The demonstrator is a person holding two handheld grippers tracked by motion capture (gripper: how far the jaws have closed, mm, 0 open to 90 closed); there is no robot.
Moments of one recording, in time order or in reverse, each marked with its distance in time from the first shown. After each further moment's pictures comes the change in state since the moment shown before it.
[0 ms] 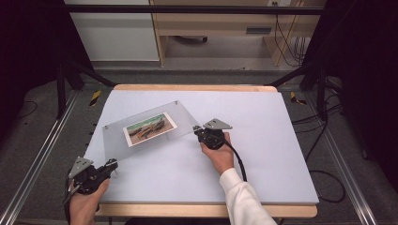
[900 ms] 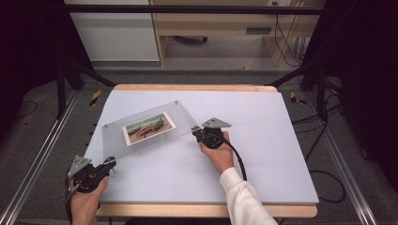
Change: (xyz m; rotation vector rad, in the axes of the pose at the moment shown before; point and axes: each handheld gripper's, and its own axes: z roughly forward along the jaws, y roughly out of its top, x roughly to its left) left arm 0.004 0.001 0.003 -0.024 0.025 -0.030; right arm 0.002 0.005 0.001 0.035 0.034 0.021
